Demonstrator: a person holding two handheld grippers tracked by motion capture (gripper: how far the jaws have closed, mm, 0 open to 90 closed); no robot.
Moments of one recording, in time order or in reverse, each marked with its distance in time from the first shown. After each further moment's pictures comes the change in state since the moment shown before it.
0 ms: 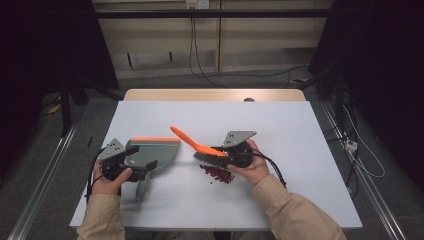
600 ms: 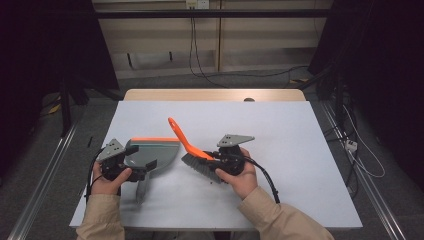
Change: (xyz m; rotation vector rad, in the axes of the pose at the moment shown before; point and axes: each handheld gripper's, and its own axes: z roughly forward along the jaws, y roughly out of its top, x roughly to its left) left arm 0.000 0.001 -0.002 -0.004 0.004 0.000; right arm 0.040 0.012 0.009 -0.077 -0.006 0.331
